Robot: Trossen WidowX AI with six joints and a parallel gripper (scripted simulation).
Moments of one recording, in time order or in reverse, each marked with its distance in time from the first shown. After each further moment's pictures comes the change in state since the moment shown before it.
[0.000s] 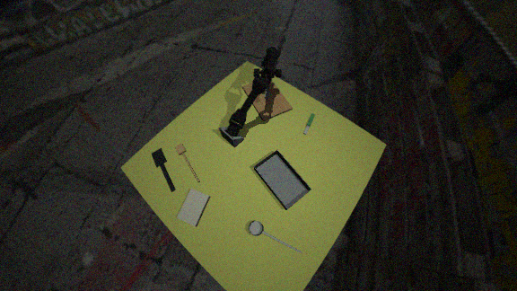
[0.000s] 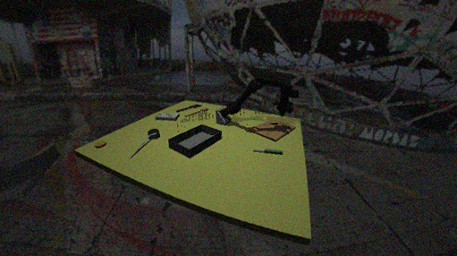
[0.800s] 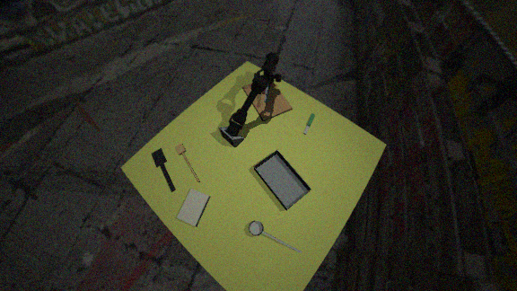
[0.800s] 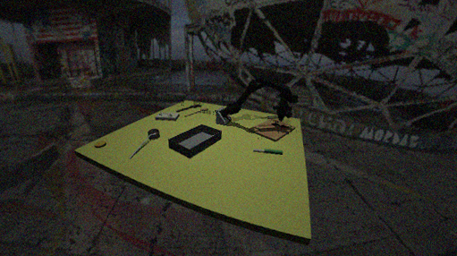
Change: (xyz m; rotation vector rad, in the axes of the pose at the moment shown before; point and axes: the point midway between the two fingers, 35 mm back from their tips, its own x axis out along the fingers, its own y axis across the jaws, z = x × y) arm 0.038 -0.001 -0.002 0.016 0.011 -0.001
